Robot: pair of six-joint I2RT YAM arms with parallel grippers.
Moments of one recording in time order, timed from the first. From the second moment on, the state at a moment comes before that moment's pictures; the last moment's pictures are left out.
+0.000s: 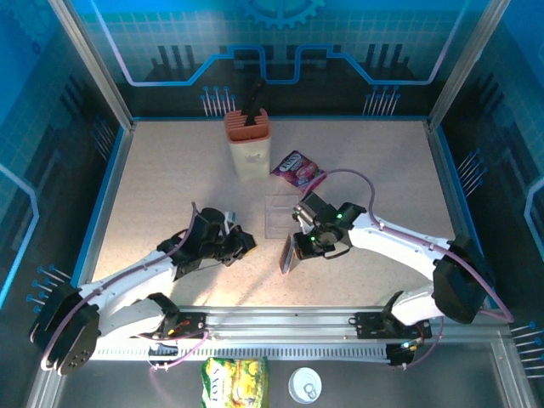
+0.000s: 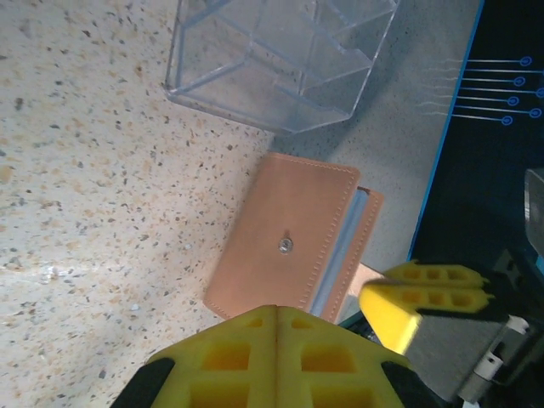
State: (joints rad) left arm -0.59 1.04 0.47 -0.13 0.38 -1.22; right arm 0.82 1.41 0.99 -0.79 -0.20 0.55
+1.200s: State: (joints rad) left arm -0.65 1.37 0.51 -0.11 0.46 -1.16; right arm 0.77 1.50 0.90 -0.88 -0.07 0.49
